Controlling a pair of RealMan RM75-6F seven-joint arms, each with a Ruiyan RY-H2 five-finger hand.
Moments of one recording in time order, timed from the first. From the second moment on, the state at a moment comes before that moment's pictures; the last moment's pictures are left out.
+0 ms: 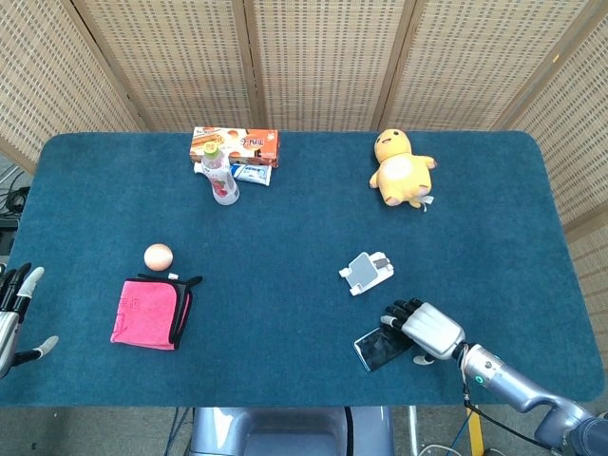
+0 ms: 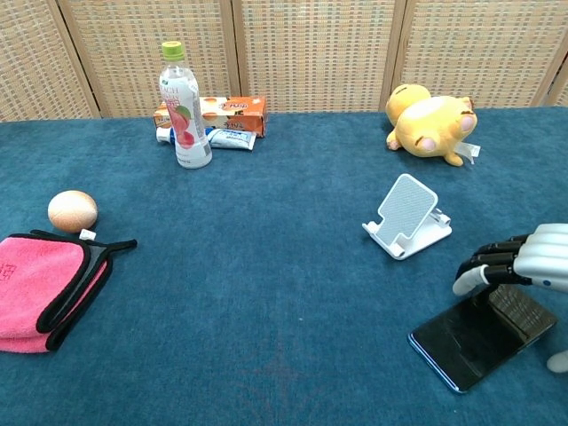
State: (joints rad) left arm -0.06 -1.10 -0.02 -1.58 1.51 1.48 0.07; right arm 0.56 -1.40 -0.15 -1.16 -1.89 1.06 0.09
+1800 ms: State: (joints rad) left arm -0.06 -1.08 -0.01 -1.58 1.51 1.49 0.04; right arm 0.59 -1.27 -0.14 -1.39 -1.85 1.19 0.01
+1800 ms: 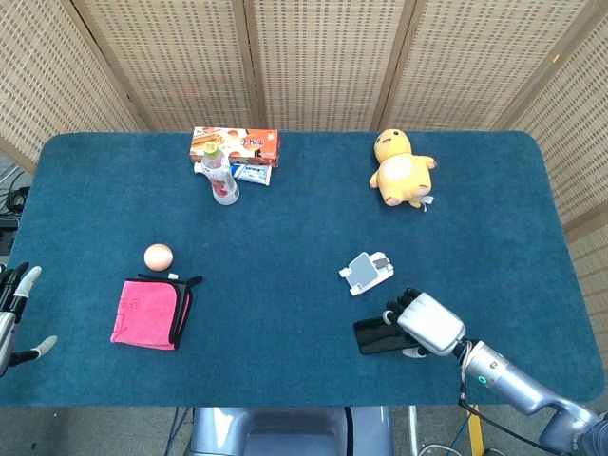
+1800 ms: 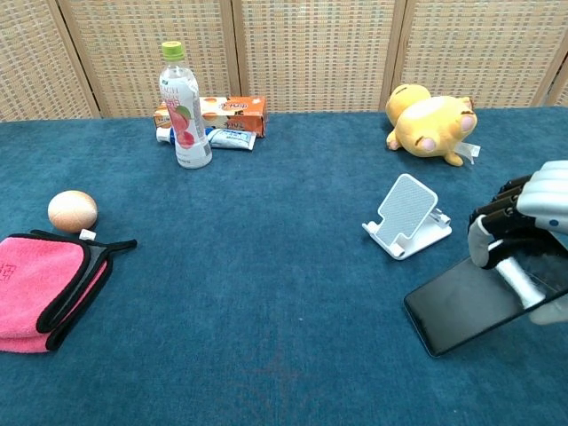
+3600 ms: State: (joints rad) left arm -0.09 -1.09 -0.05 -1.59 1.41 1.43 0.05; right arm 0.79 -1.05 0.06 -1.68 -1.68 0.90 -0.15
